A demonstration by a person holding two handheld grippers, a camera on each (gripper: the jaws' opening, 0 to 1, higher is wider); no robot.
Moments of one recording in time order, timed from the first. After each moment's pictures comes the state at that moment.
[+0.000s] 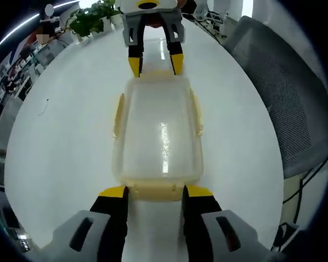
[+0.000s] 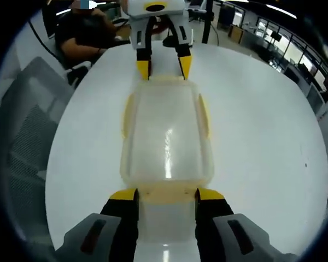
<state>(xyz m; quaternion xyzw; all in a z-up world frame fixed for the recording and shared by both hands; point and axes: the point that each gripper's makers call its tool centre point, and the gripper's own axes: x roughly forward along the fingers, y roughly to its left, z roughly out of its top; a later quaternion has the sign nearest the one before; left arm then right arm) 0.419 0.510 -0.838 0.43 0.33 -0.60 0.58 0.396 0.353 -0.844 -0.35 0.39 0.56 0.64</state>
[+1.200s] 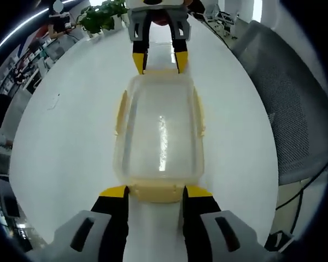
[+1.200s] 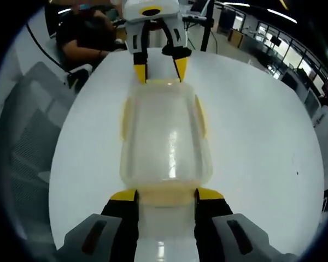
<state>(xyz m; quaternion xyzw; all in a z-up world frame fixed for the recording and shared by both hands) 0.415 0.520 -0.814 0.43 0.34 -0.57 0.61 0.402 0.359 -0.817 -0.36 0.37 0.56 0.64</state>
